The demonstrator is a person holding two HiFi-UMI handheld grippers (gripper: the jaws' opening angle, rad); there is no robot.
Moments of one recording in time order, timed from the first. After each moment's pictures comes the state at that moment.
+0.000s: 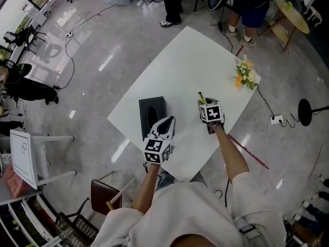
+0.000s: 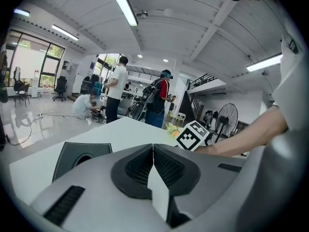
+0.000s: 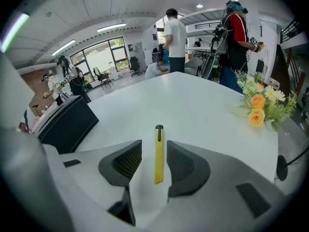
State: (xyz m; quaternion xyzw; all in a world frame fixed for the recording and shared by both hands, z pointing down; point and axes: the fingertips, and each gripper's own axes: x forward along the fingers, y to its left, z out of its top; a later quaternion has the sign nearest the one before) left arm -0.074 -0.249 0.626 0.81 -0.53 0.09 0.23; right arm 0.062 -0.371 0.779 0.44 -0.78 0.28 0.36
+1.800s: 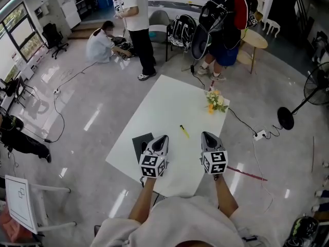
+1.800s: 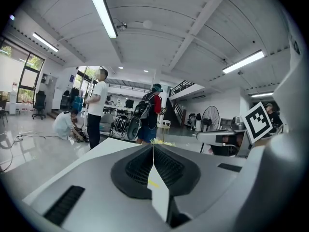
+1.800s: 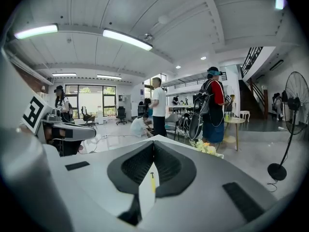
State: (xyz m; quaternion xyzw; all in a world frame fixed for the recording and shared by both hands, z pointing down) left arm -0.049 -0.279 0.547 0.88 -0.46 0.07 0.13; right arm 0.121 -0.276 0.547 0.59 -0.79 0.10 0.10
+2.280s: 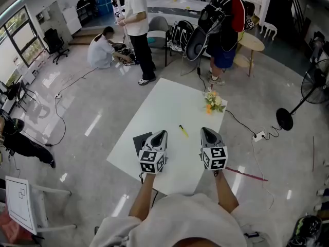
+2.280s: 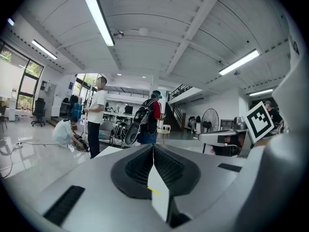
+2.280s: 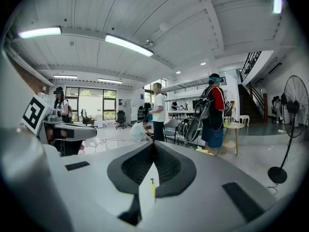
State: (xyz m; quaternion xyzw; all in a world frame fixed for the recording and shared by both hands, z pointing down) left arm -0.051 -0.279 0.513 0.88 -0.46 0.05 0.10; right arm 0.121 -0.272 0.514 0.59 -0.80 0.08 0.08
